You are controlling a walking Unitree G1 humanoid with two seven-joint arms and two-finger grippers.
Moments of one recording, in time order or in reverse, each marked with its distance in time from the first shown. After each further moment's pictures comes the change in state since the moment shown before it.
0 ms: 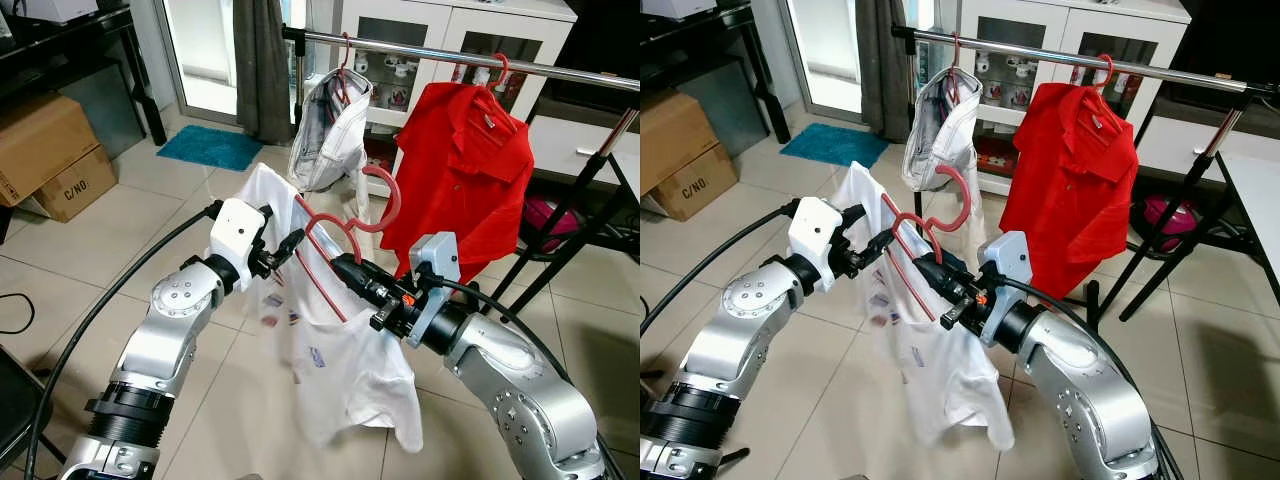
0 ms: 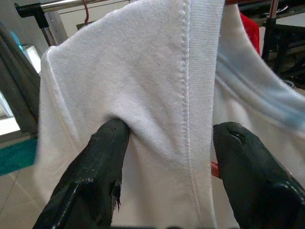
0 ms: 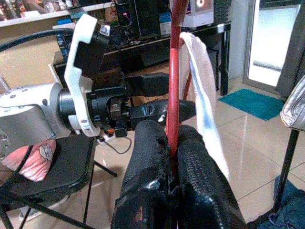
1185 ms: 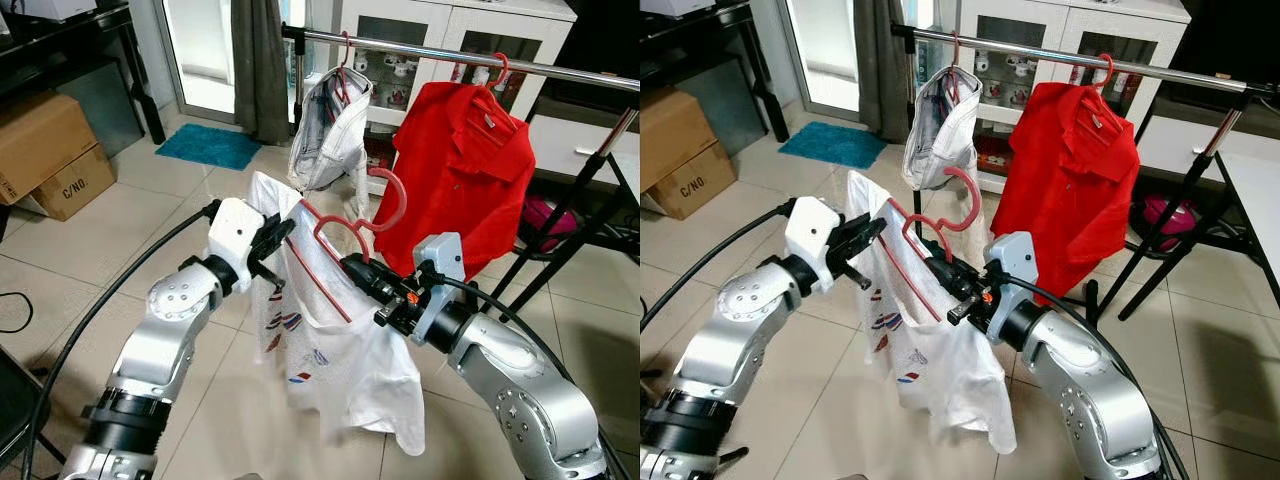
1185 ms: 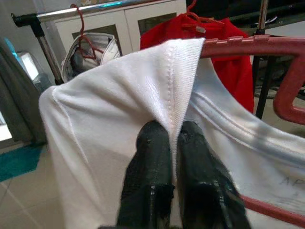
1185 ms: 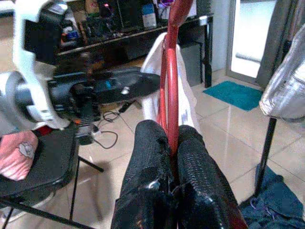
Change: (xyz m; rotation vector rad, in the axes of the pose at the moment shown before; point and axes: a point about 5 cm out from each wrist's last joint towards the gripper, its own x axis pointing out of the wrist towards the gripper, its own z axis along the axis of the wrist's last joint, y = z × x) left arm -0.007 -0.002 0.004 -0.012 -0.027 -0.029; right arm -0.003 -0.012 -0.006 -0.011 0.039 -0.086
